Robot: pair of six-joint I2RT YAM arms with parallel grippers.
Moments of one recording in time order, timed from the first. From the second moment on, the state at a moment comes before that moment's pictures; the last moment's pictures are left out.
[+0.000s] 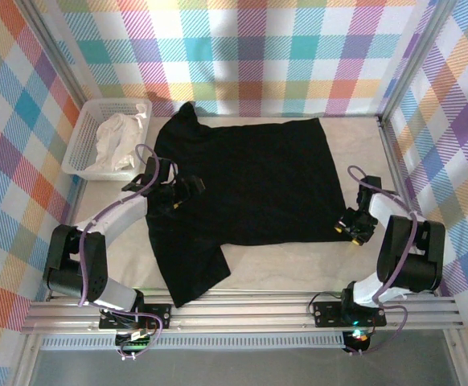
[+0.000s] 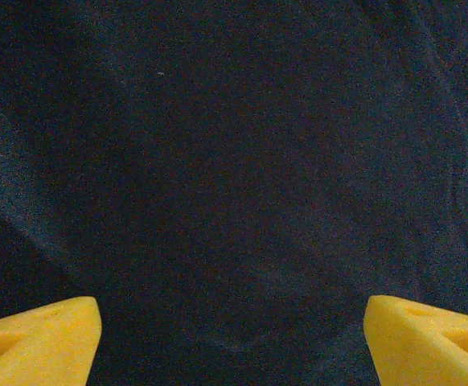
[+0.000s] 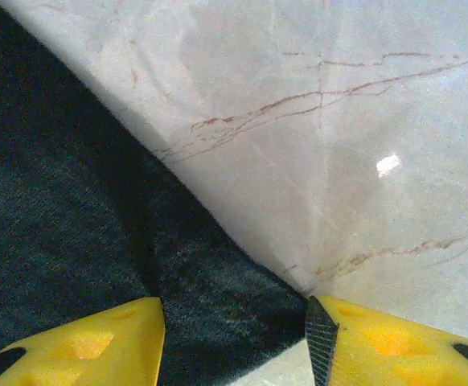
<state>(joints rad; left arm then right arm) -0.26 1.47 0.91 -0.34 0.27 -0.70 -0.18 1.53 0.80 -0.78 -0.05 0.52</state>
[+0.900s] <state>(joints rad) -0.71 1.00 0.63 -1.02 0.00 -1.03 -0.18 1.42 0.82 -0.69 -0.15 0.46</state>
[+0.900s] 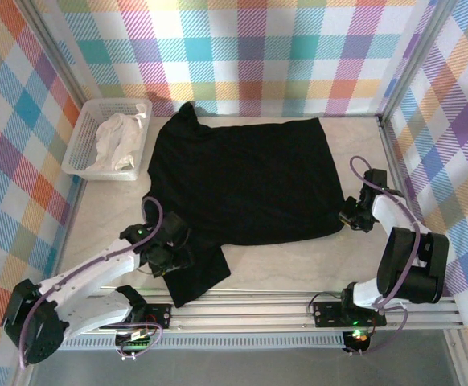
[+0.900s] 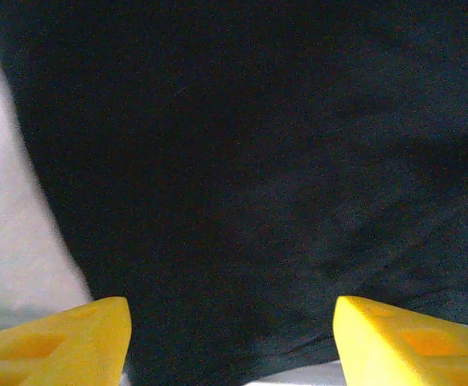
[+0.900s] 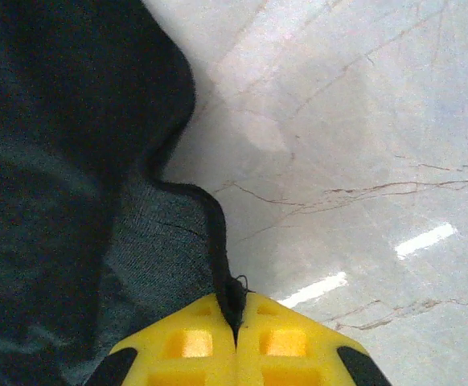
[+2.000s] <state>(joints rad) -0.79 0.97 0.43 -0.91 0.19 -1.16 -0.18 1.35 0.76 -0.66 -0.17 0.46</state>
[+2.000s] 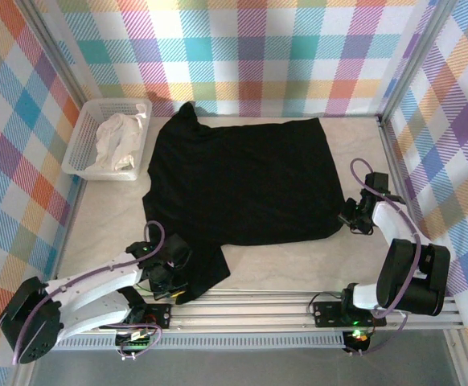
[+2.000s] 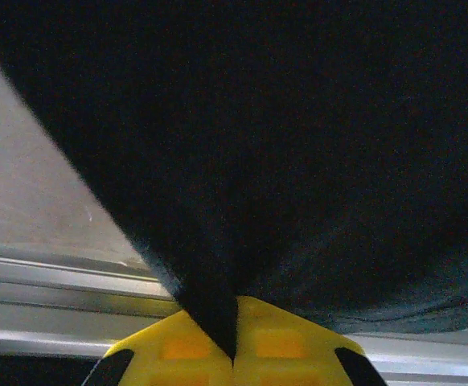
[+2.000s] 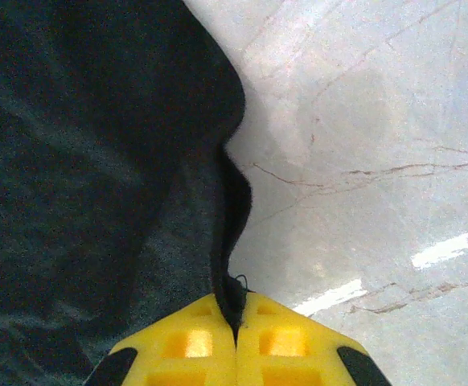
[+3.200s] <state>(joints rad) 0.02 1.29 1.19 -0.89 0.31 -0.62 -0.17 1.65 1.18 -0.71 -0.23 0.39</state>
